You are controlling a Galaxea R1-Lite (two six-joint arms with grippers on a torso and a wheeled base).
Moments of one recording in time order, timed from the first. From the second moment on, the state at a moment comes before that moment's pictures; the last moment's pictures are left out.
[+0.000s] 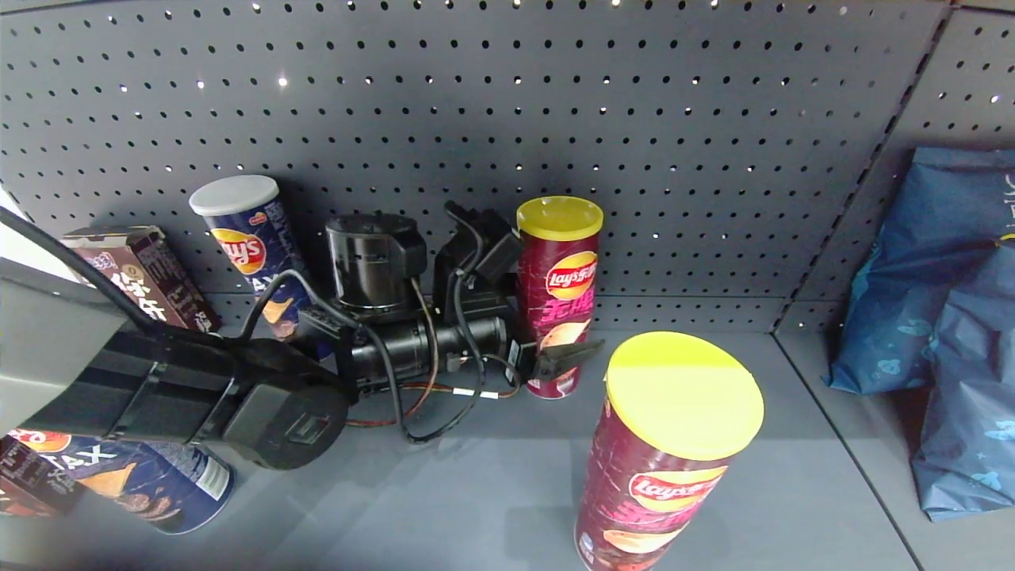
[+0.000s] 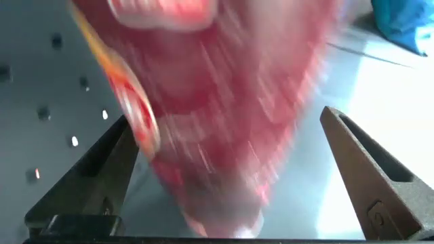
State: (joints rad) left arm -0.56 1.92 -1.03 -0.78 -0.49 0.19; right arm 0.00 0.01 0.00 0.00 -0.04 -0.01
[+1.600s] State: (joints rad) left arm -0.54 1.78 -0.85 -0.79 -0.13 0.22; right arm 0.00 0.01 0.00 0.00 -0.04 -0.01
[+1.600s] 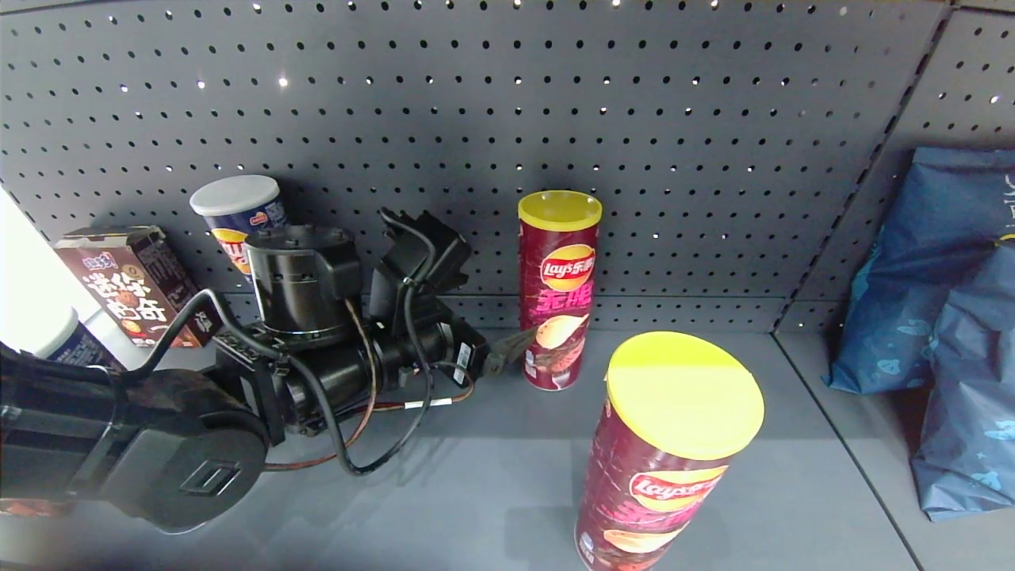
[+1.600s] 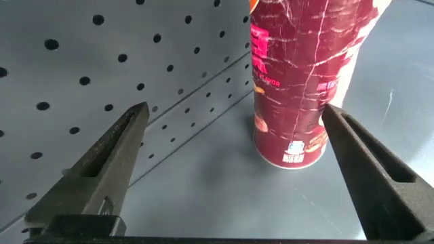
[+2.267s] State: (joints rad) left arm -0.52 1.73 -0.81 -0.77 -0.03 0.25; right arm 0.00 0.01 0.00 0.00 -0.04 -0.01
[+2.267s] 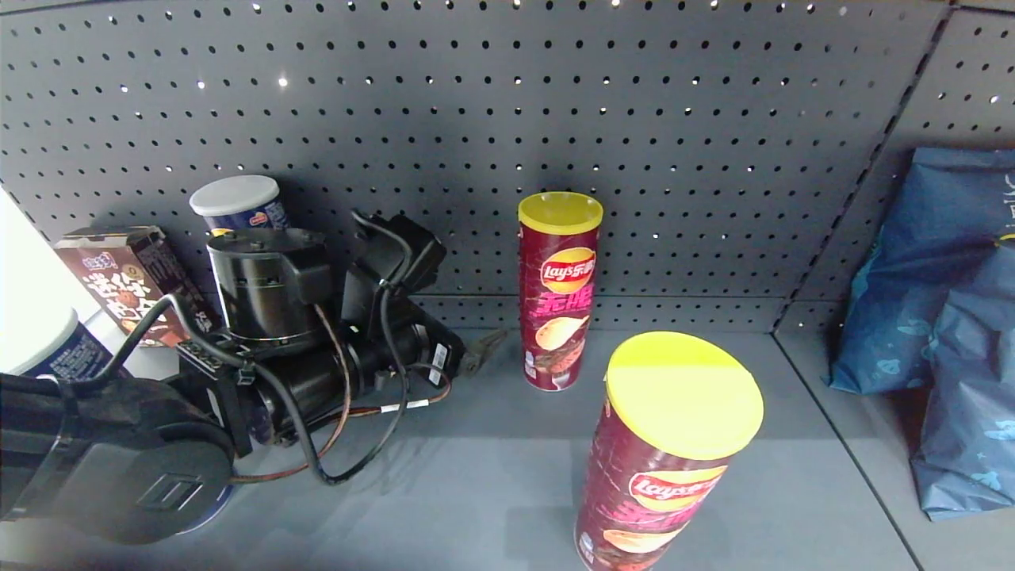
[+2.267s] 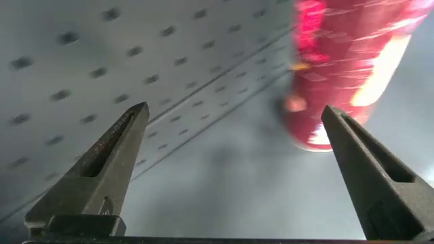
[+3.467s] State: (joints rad) left arm -0.57 1.85 -0.90 -0.73 0.01 0.25; right arm 0.00 0.01 0.00 0.00 -0.04 -0.01
